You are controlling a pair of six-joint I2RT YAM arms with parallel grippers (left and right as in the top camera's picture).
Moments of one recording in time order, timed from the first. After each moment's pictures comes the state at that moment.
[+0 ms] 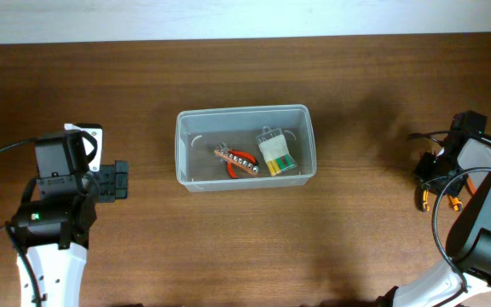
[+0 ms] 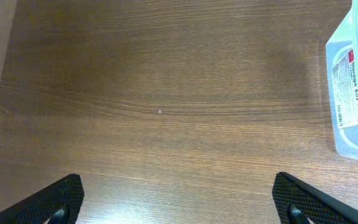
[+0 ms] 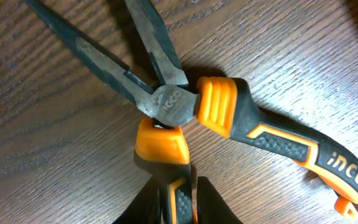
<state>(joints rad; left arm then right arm) 0.11 1.09 1.08 -0.89 -0.20 0.18 -0.47 1.90 1.18 -0.76 0.08 0.18</state>
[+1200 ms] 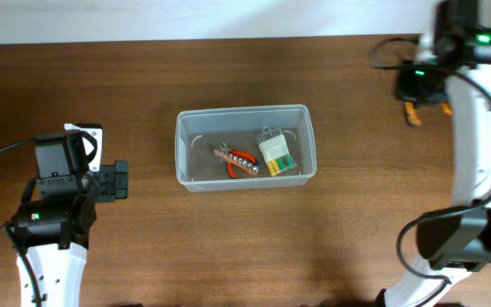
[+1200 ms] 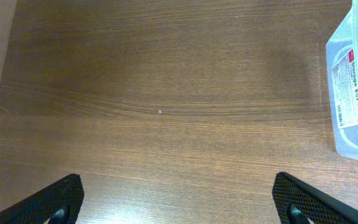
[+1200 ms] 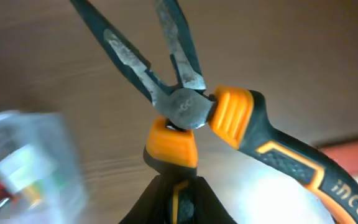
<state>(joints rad) 0.11 1.09 1.08 -0.89 -0.20 0.18 -0.07 1.93 2.12 -1.41 0.05 0.10</state>
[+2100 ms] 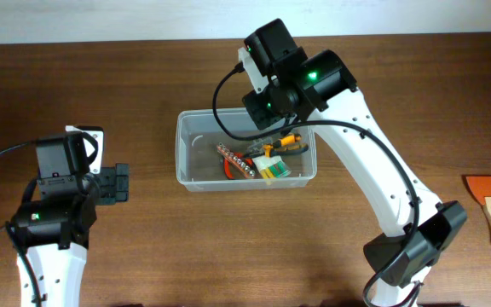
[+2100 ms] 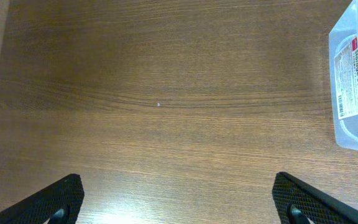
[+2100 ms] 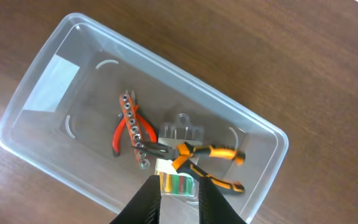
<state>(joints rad) 0.11 1.09 1.08 -0.92 -0.20 0.18 0.54 1.96 2.14 -1.27 0.04 0.00</state>
